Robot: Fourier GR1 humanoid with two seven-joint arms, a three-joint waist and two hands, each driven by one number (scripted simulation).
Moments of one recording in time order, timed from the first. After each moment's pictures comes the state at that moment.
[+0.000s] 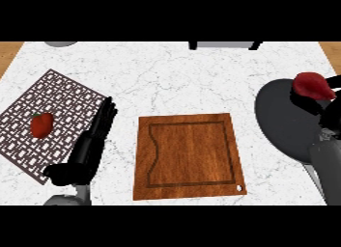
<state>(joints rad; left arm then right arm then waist) -0.03 0.05 -0.17 -1.58 0.00 0.05 -0.10 -0.39 -0.33 -0.12 -1.18 1.04 -0.80 0.57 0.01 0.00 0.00</state>
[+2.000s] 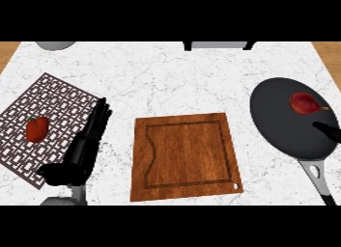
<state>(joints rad) -0.02 0.05 -0.13 -1.58 0.00 0.04 -0.09 -0.32 -0.37 -0.57 -0.88 0.04 -0.12 -0.35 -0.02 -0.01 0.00</state>
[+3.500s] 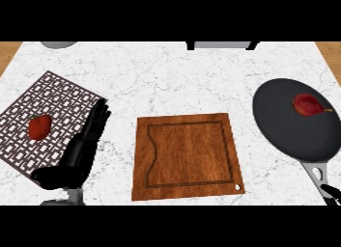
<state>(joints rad) 0.00 0.03 -0.11 -1.62 -0.02 -0.01 -0.08 0.20 -0.22 -0.49 -1.47 0.05 -0.04 -0.33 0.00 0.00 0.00</state>
